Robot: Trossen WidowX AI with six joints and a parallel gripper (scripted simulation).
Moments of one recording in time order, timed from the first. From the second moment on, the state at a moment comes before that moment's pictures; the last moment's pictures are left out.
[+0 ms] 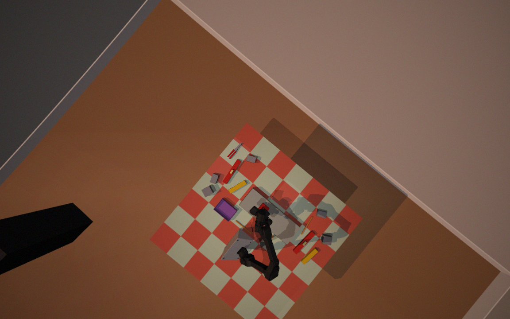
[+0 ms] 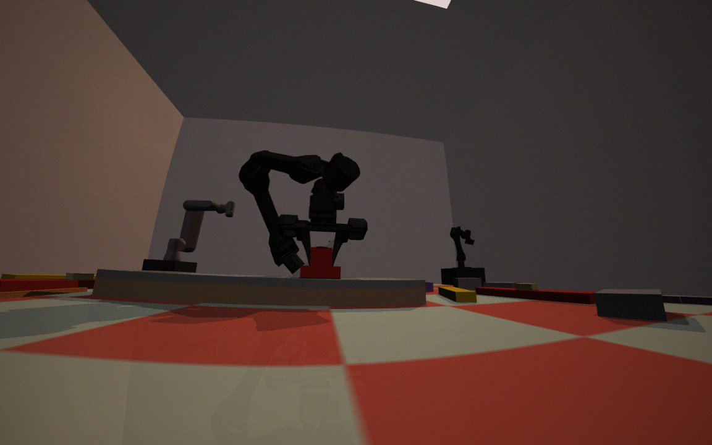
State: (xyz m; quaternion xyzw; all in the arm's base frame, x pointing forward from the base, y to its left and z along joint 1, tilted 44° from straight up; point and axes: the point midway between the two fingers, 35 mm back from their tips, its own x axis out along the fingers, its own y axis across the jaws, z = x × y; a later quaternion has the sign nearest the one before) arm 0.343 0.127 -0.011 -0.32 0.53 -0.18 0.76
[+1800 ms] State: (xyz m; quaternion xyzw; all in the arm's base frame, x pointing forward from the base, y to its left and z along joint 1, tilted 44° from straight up) arm 0.335 0.188 -0.067 -0.32 0.53 -0.18 0.76
